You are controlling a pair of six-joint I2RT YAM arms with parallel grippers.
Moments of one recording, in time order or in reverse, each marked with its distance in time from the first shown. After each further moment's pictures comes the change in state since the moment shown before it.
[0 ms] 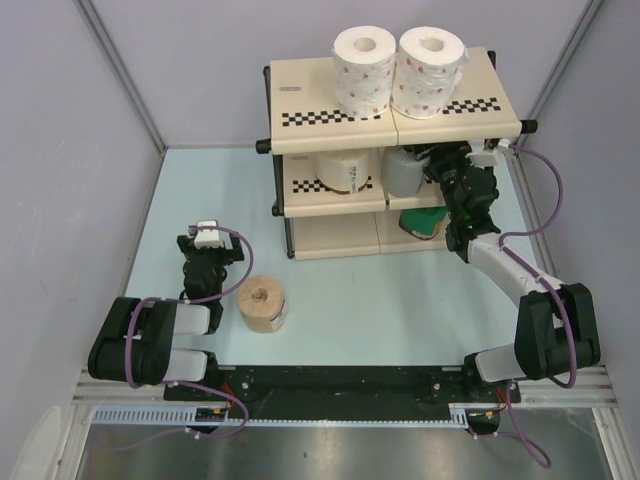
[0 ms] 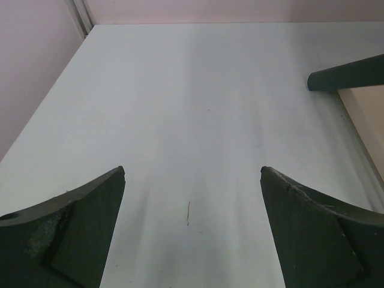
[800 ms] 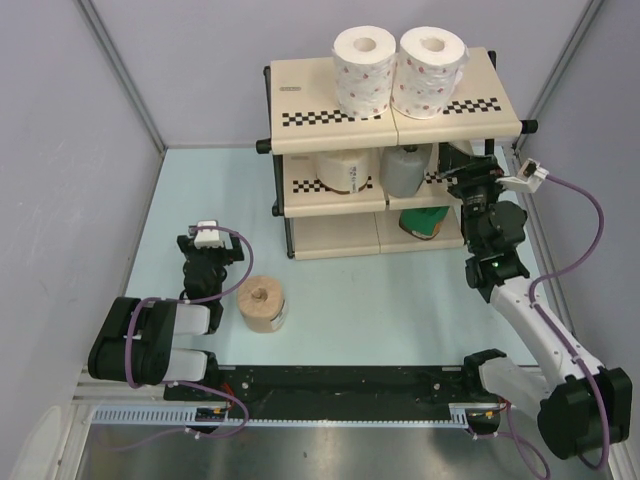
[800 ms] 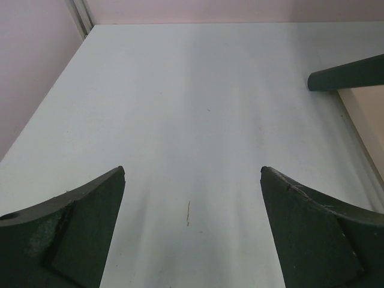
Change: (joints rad) left arm 0.000 0.000 0.000 0.000 0.000 0.000; right arm 0.025 -0.367 -0.150 -0.097 0.172 -0.105
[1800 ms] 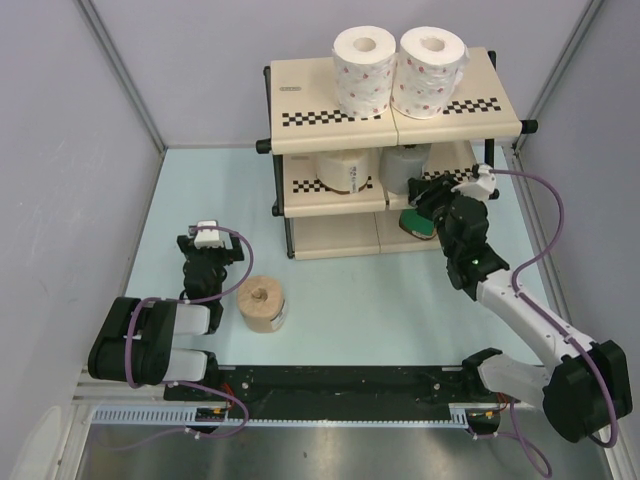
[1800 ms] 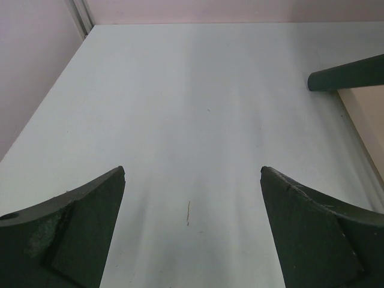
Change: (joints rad) left arm 0.000 0.000 0.000 0.000 0.000 0.000; right arm 0.156 0.045 0.000 -0.314 0.055 -0.167
